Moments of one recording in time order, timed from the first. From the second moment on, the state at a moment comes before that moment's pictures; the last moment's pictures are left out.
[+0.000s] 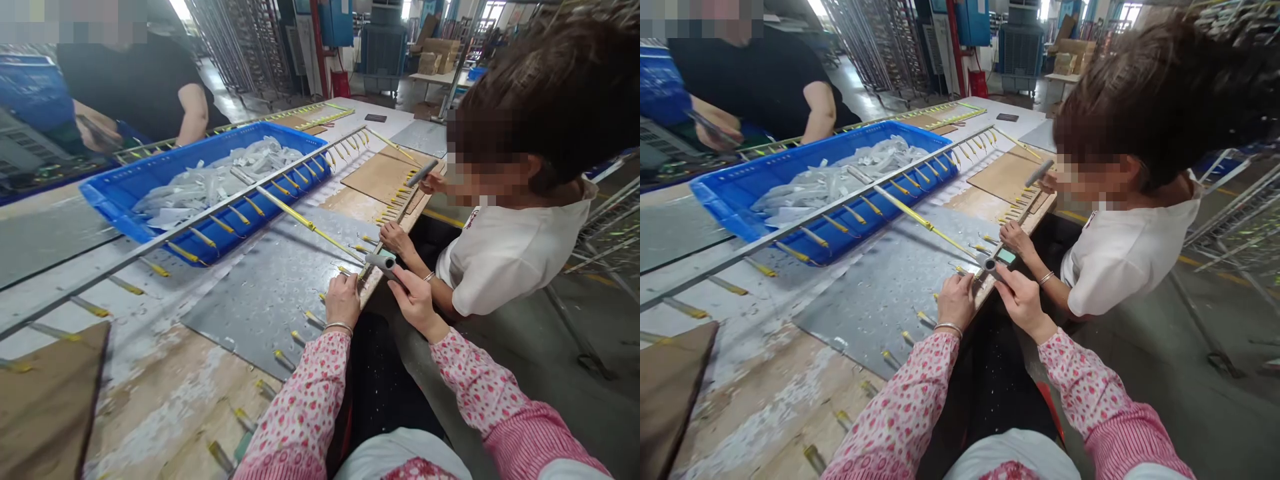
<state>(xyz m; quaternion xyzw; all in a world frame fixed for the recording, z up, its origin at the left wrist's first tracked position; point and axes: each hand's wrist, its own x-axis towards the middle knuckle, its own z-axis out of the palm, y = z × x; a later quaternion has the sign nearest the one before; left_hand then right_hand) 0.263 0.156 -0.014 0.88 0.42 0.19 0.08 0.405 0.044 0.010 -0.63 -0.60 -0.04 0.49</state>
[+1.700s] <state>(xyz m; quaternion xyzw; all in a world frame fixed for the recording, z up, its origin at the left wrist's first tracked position) 0.264 0.156 -0.015 0.87 0.42 0.24 0.07 0.409 0.042 0.016 -0.64 -0.54 0.06 0.55</state>
